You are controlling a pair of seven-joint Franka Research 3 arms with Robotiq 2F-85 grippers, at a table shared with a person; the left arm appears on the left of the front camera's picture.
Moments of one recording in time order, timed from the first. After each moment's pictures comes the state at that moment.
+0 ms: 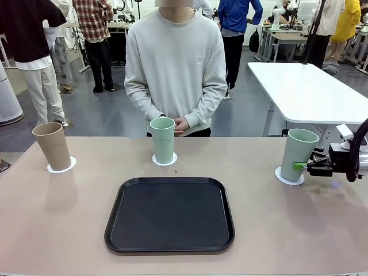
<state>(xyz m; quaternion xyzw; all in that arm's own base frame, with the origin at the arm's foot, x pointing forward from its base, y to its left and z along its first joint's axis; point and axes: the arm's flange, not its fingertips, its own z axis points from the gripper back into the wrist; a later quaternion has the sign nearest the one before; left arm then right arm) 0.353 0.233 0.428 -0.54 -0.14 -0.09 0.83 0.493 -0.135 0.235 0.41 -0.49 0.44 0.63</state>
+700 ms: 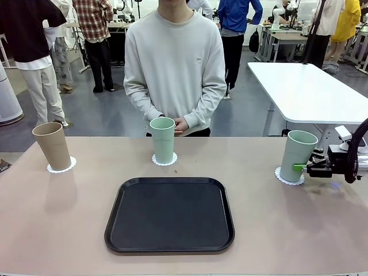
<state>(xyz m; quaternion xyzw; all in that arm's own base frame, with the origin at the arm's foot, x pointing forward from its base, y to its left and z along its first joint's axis) 0.353 0.233 0.428 -0.54 -0.14 -0.09 0.83 0.492 -0.133 0.230 0.42 -0.49 0.43 0.64</state>
